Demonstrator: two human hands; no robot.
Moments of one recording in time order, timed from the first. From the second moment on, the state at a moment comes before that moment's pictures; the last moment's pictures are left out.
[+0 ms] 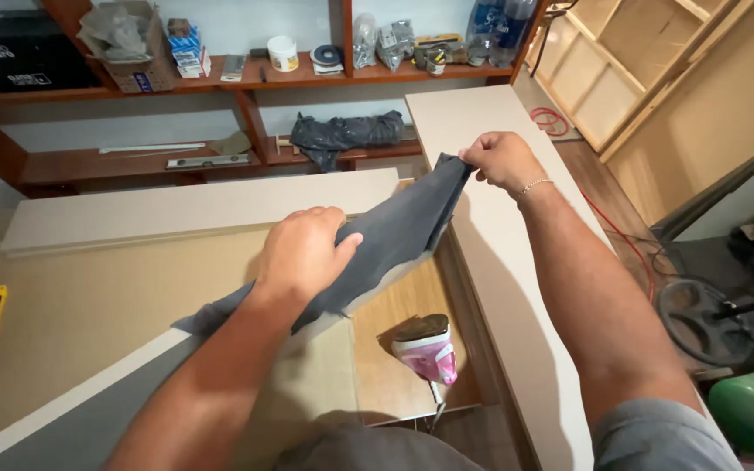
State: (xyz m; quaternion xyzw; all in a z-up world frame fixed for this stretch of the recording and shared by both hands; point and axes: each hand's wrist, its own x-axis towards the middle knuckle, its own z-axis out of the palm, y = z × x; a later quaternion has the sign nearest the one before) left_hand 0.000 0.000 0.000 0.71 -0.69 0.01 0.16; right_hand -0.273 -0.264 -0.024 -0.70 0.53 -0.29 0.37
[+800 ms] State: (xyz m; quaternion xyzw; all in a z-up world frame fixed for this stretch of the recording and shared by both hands) left_hand -0.002 0.003 0.017 0.75 -0.61 -0.17 0.19; right_hand -0.317 0.052 -0.208 -0.64 0.64 -0.15 0.41
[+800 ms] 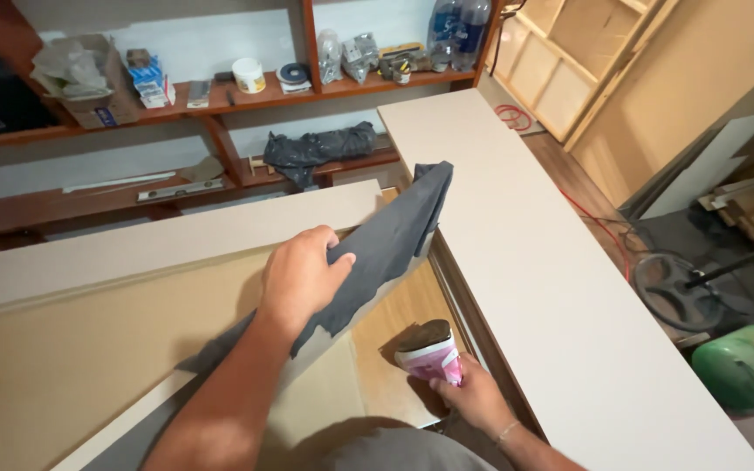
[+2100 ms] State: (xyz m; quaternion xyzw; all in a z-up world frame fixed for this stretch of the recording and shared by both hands) left_hand -0.011 0.005 0.005 0.71 -0.66 -0.11 0.23; right_hand -0.221 -0.237 0.116 -0.81 0.58 -0.02 0.07
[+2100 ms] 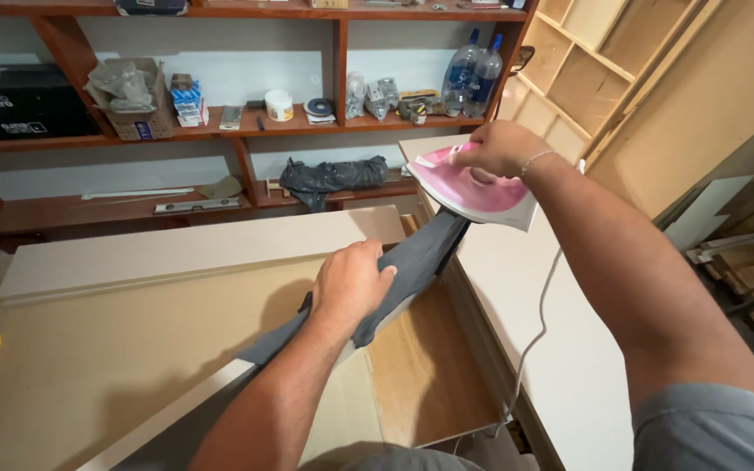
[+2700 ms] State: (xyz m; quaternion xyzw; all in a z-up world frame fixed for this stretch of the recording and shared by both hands) left_hand -0.015 0.011 0.008 0.72 -0.65 -0.11 0.22; right_hand -0.245 -0.235 0.069 -0.87 0.23 -0.31 -0.30
